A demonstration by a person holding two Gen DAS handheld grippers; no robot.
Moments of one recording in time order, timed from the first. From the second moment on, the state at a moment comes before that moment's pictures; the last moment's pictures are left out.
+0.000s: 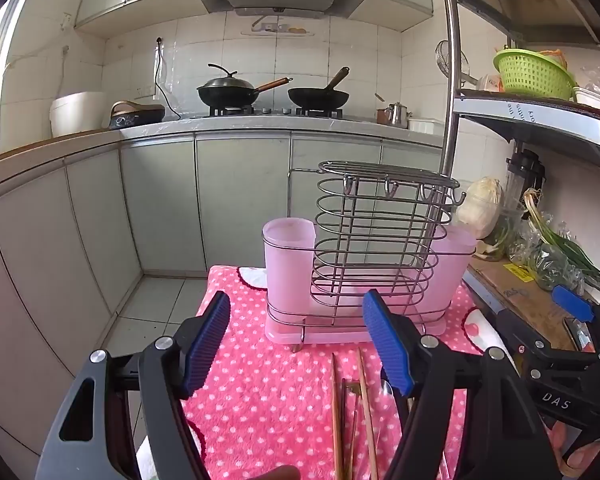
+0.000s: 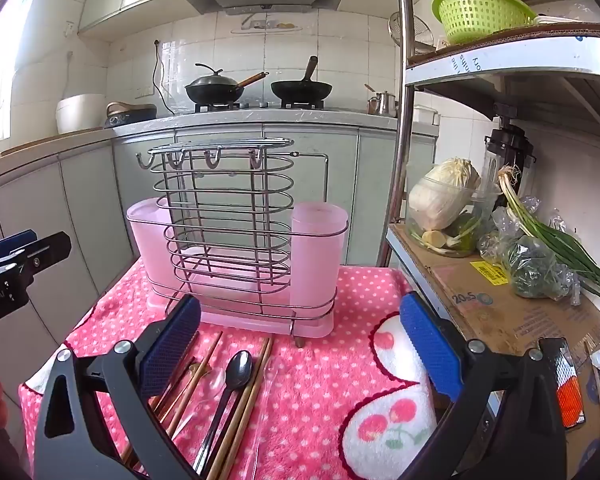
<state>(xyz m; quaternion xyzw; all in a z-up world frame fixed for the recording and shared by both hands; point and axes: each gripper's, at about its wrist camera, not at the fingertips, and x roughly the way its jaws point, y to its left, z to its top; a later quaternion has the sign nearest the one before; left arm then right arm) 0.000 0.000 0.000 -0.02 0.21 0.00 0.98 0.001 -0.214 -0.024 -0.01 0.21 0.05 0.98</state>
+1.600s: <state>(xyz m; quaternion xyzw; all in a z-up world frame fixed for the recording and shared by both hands) -0.002 -0.003 -0.001 -0.02 0.22 0.00 0.98 -0.003 -0.213 -0.021 -0.02 0.20 0.05 0.98</state>
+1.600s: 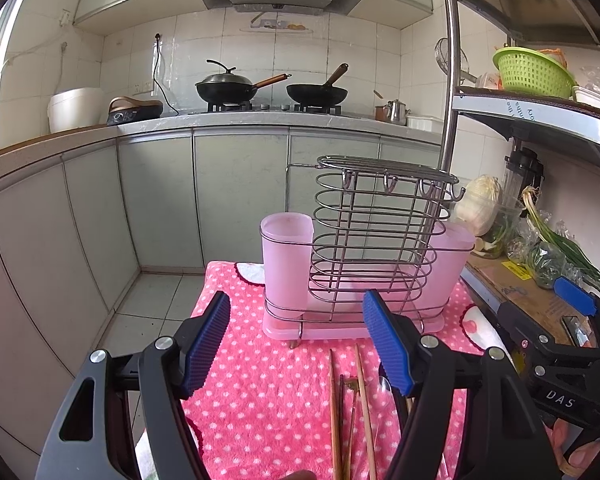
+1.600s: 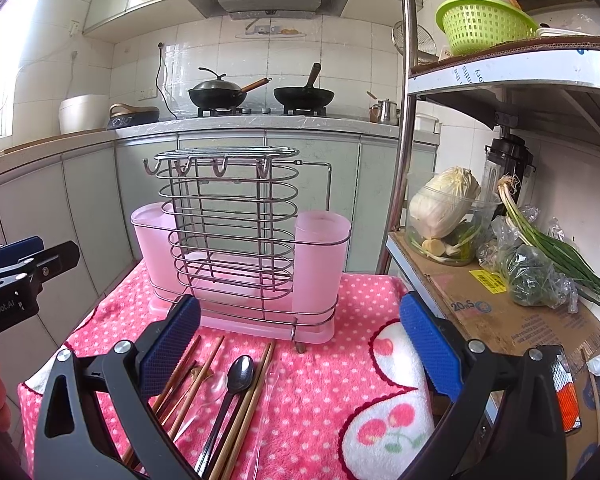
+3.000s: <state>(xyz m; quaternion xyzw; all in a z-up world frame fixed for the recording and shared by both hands) 0.005 0.005 -0.003 -0.02 0.23 0.00 0.97 0.003 -0.225 -0.017 0.00 0.20 0.05 0.98</state>
